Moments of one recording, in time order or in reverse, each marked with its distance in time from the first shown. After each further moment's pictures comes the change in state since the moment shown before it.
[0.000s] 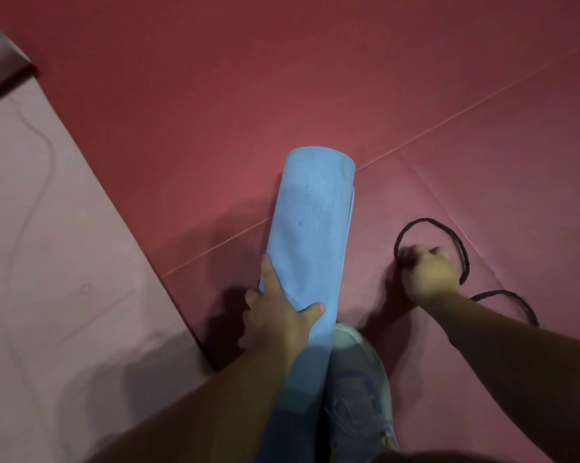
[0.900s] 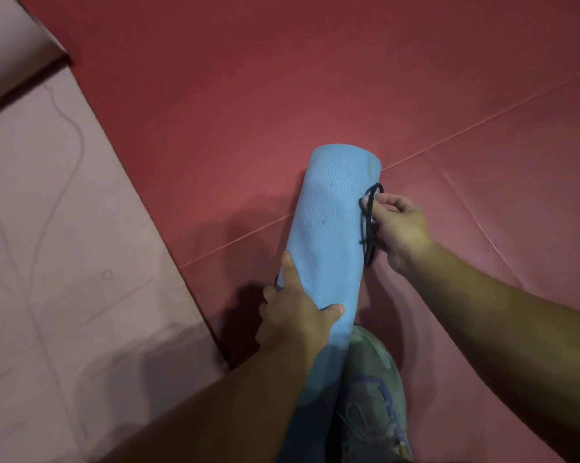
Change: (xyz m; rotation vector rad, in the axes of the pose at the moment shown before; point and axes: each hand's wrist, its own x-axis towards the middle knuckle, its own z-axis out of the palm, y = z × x) left_hand -0.009 0.011 -0.010 0.051 -0.021 -0.012; right_hand -0.011 -0.128 -0.020 1.247 -0.124 0.109
